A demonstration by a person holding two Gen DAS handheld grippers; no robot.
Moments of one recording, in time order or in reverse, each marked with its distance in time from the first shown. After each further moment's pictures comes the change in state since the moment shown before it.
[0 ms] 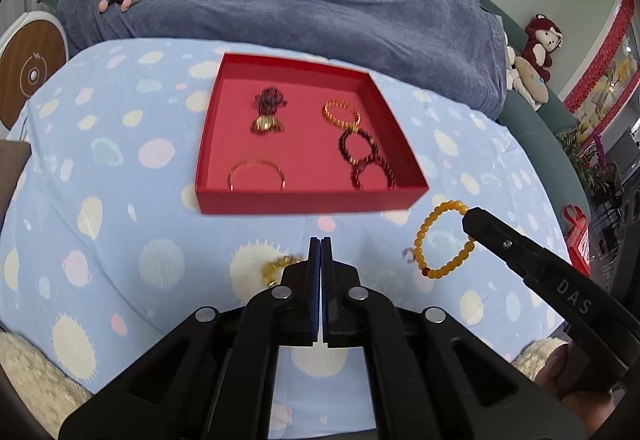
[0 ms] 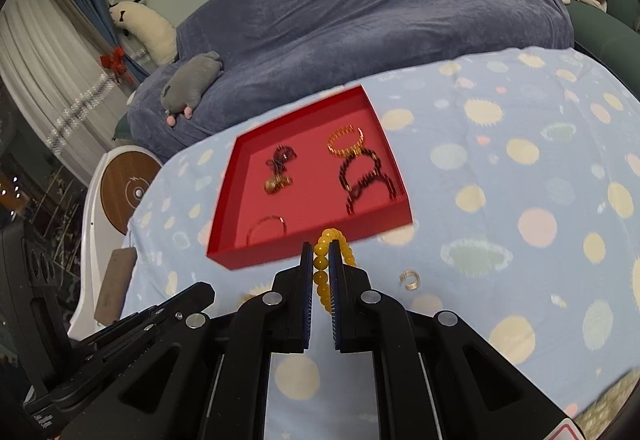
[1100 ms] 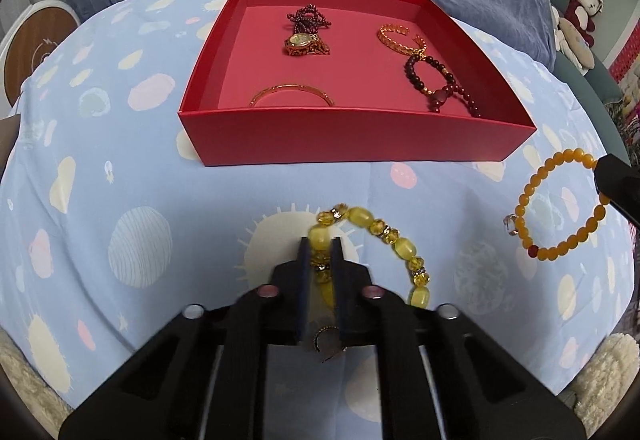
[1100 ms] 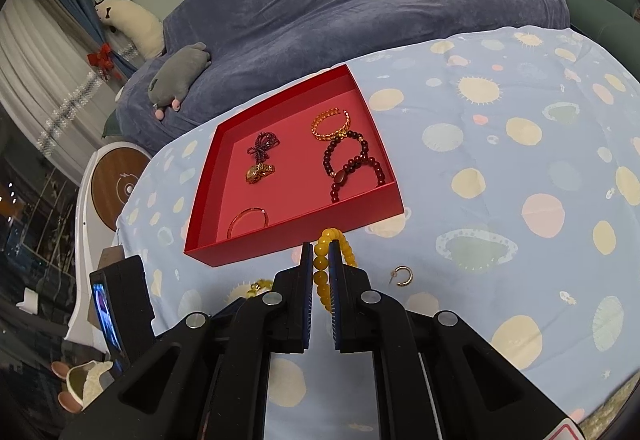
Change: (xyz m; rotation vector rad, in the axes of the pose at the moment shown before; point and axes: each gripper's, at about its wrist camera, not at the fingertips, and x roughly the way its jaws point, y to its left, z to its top) left arm 0.093 0.025 -0.034 0.015 0.151 0.160; right arm 0.026 -0.018 -0.009 0.036 0.058 -0.025
